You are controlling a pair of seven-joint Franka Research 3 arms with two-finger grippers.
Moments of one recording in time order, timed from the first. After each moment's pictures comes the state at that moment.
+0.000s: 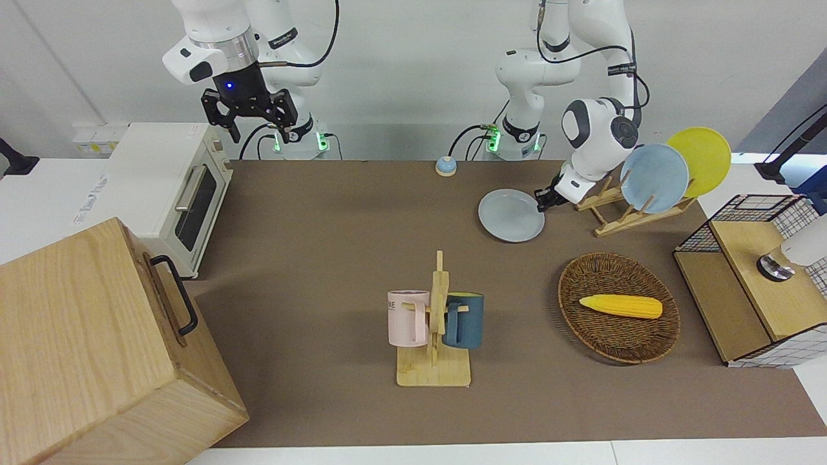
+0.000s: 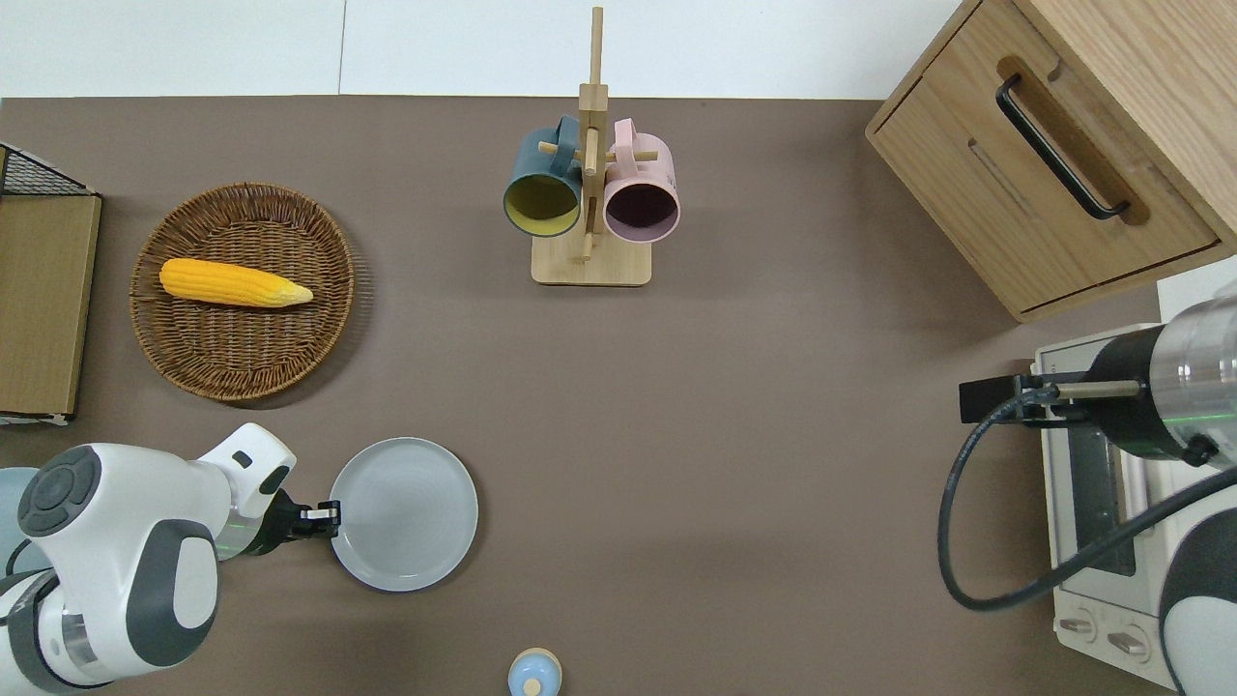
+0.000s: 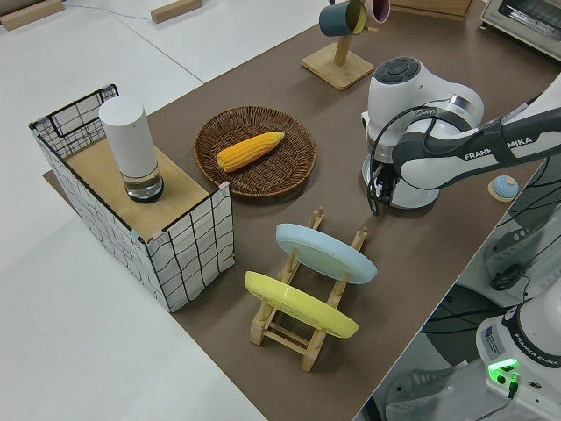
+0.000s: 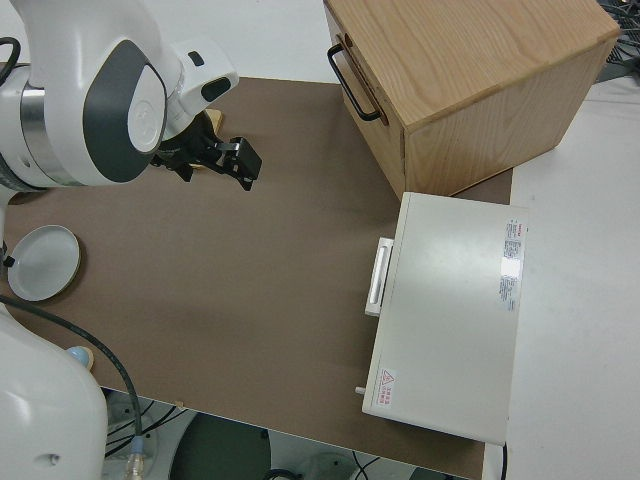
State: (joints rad) left arm 0.02 -0.13 -0.04 -2.54 -0.25 2.21 0.02; right arm -0.25 -0.12 0.37 -1.63 0.05 1.51 0.17
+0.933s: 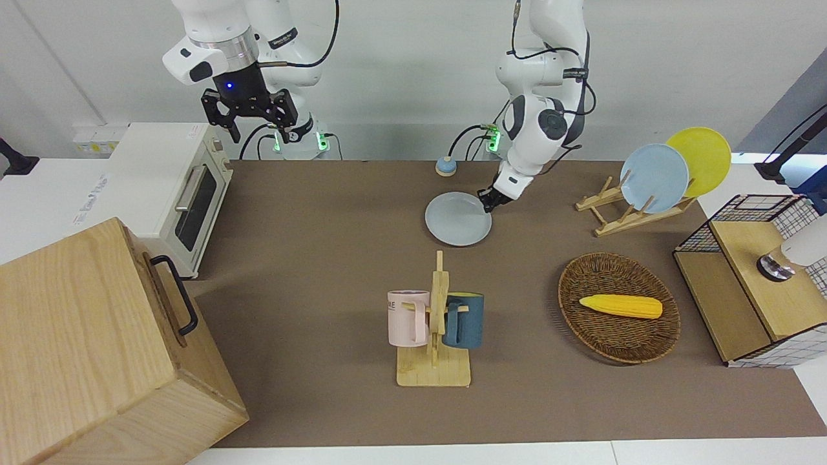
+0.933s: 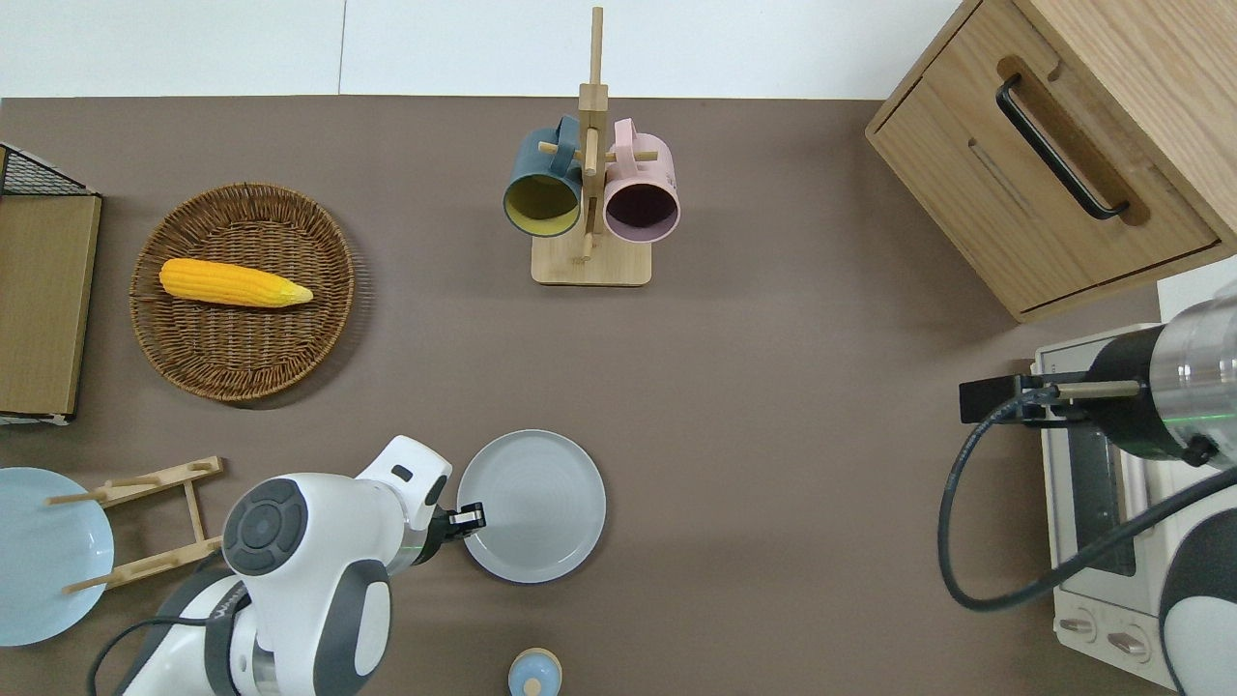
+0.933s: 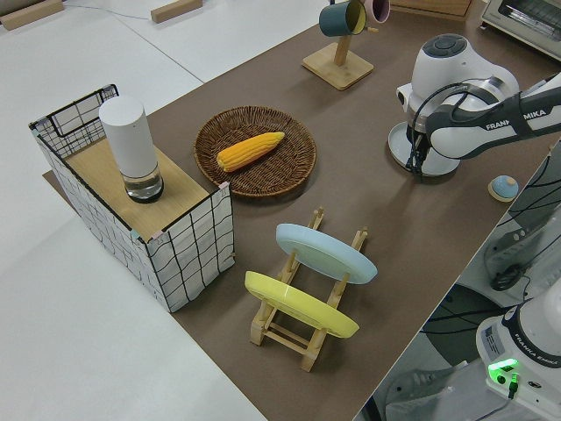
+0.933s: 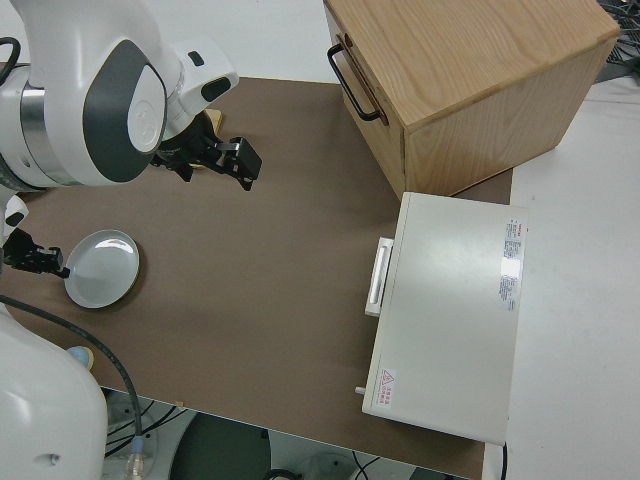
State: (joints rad) left arm -0.01 -0.13 -0.40 -2.56 -0.43 2.37 -0.31; right arm -0.25 -0.12 0.37 -1.63 0.05 1.51 0.17
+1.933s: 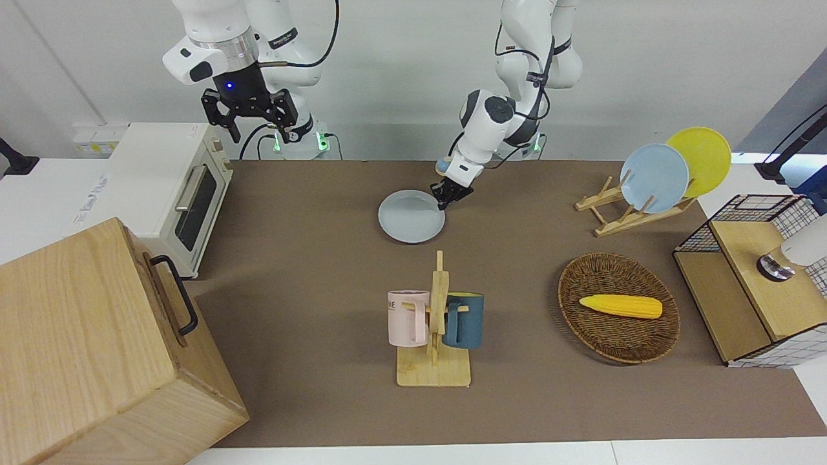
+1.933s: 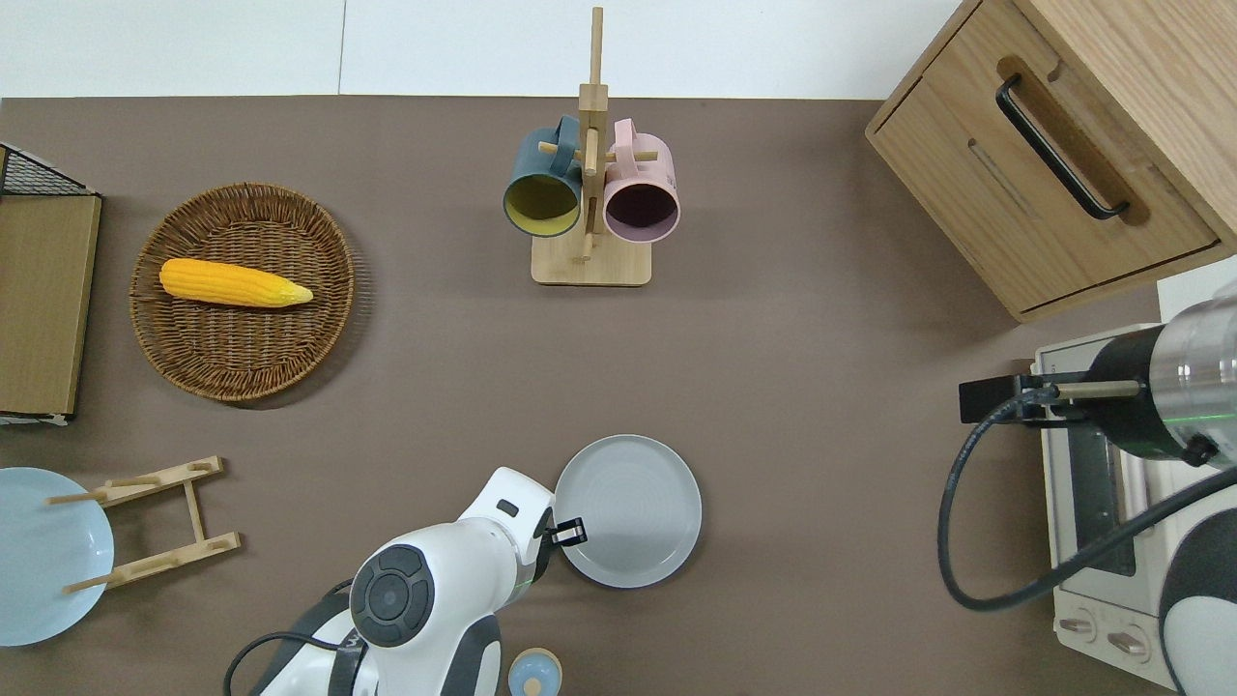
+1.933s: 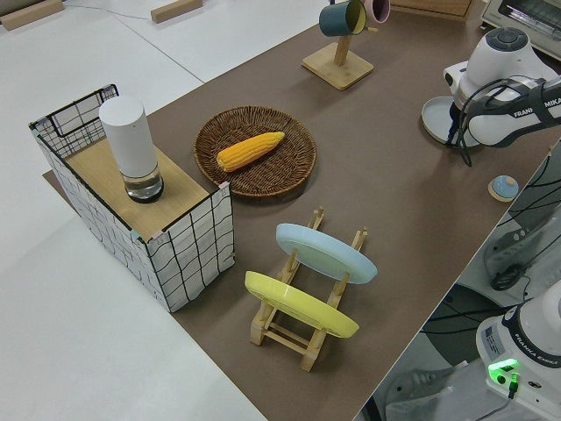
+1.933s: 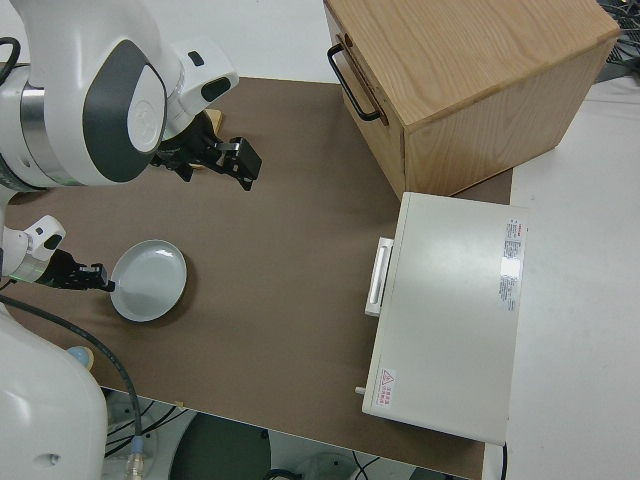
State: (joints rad) left arm -0.29 -0.06 -0.39 -2.55 -0.53 2.63 -0.49; right arm -0.25 -0.12 0.37 -1.63 0.05 1.51 0.17
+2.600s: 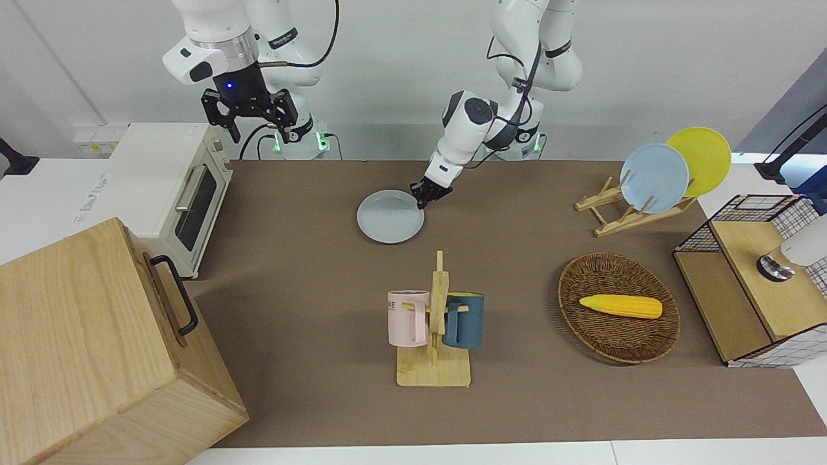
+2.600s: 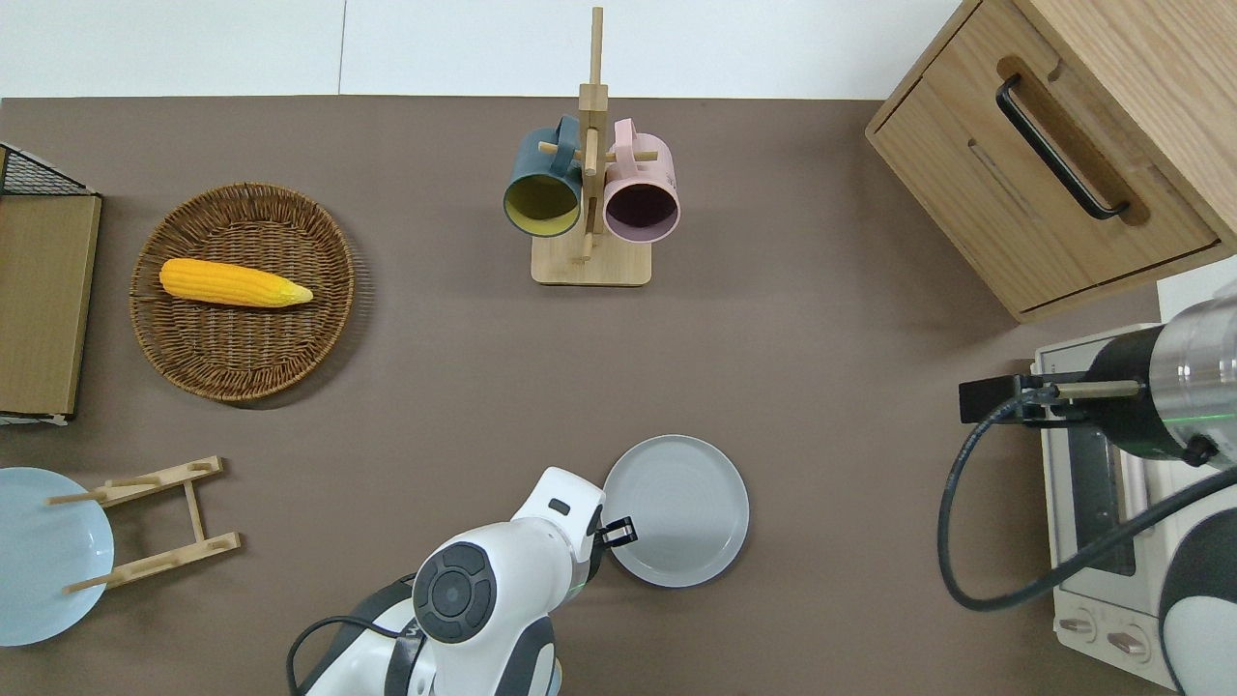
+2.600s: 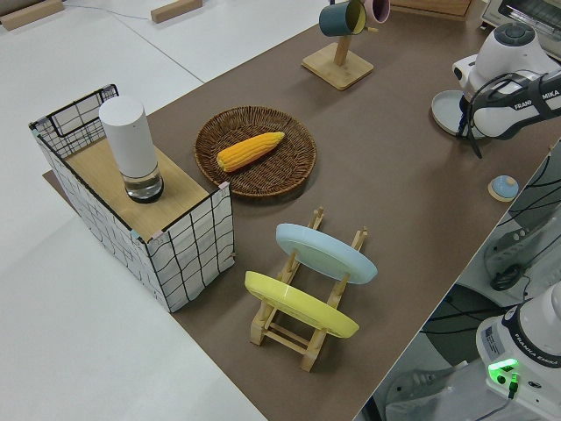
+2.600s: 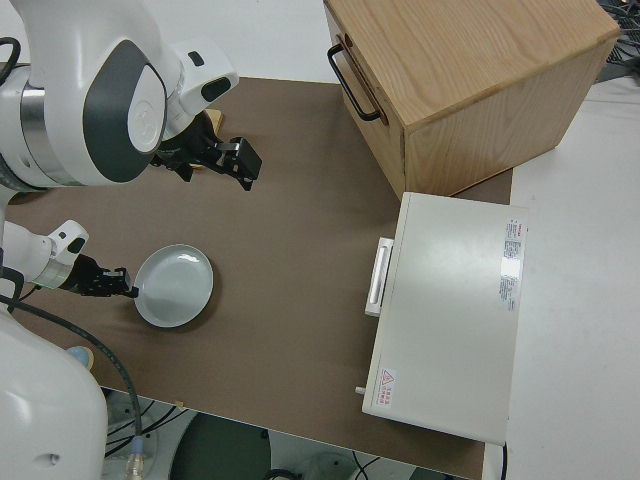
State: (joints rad) left arm -0.44 0.03 -0.33 -2.46 -0.55 2.66 -0.60; right arm -0.25 -0.12 0.37 -1.63 0.05 1.51 0.17
